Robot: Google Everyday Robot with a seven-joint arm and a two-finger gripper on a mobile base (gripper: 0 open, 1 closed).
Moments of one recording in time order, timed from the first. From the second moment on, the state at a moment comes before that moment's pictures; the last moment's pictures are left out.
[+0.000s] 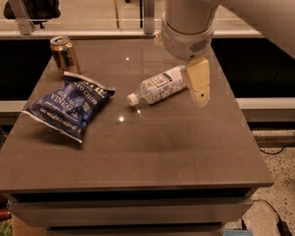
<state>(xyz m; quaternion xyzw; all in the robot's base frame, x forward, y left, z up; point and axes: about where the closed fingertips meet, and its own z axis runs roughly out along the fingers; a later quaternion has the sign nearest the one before) 0.532 -0.082 0.931 -0.83 0.54 -0.13 0.07</state>
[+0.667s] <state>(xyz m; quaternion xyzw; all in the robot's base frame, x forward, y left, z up) 0.562 -0.064 0.896 -0.86 0.50 -0.13 0.03</state>
